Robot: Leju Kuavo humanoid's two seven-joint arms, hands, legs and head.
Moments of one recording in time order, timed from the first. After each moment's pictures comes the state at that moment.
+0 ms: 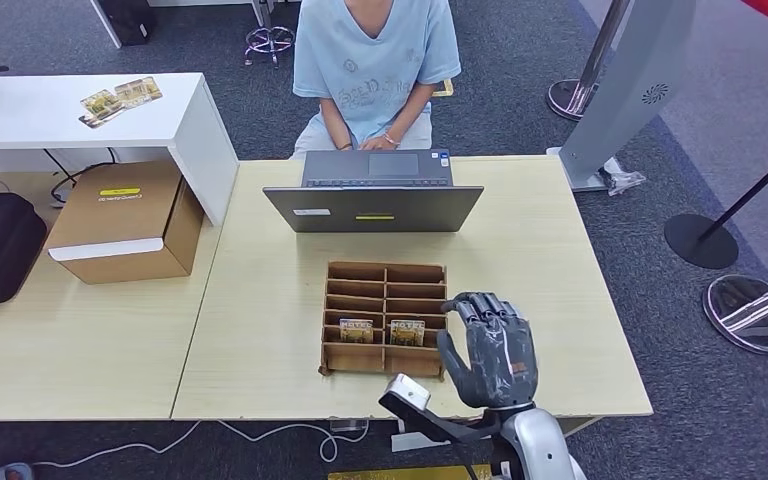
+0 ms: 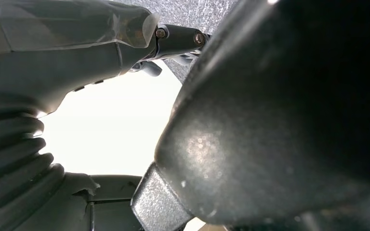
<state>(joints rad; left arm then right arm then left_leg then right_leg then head) -0.09 -0.10 -0.59 -0.16 0.09 -0.32 0.50 0.05 -0.02 0.41 -1.69 1.40 -0.30 0.23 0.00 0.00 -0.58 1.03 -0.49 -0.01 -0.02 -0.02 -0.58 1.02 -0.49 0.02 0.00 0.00</state>
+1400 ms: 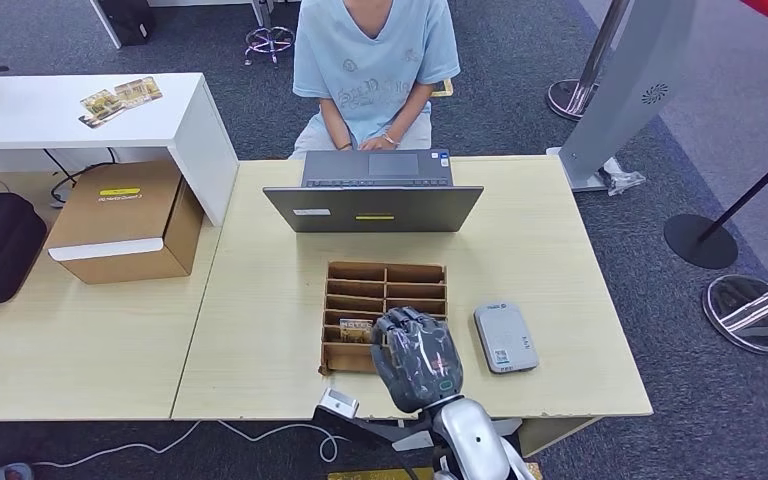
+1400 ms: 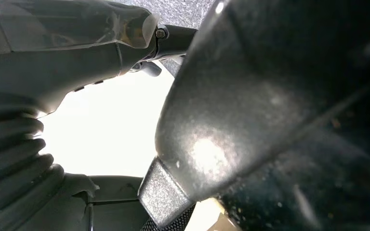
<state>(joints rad) -0.11 -0.11 -0.61 -0.16 0.05 -0.36 0.53 -0.05 0.09 0.54 -1.50 1.42 -0.19 0.23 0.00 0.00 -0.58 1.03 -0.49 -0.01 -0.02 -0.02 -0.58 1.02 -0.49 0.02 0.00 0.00</state>
